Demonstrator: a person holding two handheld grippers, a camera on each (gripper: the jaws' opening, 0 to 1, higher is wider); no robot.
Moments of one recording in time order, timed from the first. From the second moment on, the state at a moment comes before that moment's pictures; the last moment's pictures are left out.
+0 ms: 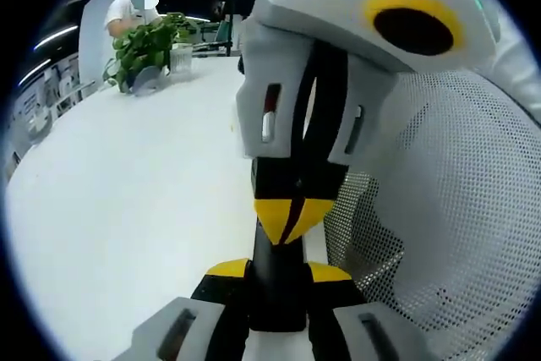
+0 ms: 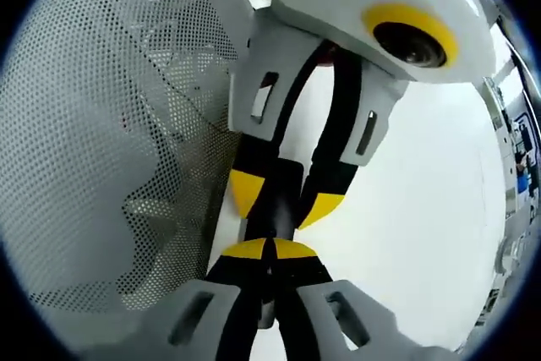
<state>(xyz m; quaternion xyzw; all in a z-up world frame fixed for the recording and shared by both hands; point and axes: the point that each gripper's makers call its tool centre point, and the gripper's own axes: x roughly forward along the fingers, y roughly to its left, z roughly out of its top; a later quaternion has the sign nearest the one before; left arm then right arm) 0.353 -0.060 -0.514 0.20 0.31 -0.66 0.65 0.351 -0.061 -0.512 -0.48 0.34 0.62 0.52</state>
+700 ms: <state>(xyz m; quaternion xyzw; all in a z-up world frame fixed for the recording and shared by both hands) 0.352 -0.061 -0.514 0.20 0.31 -0.67 0.65 0.353 -0.054 -0.510 -0.42 0.34 0.61 0.57</state>
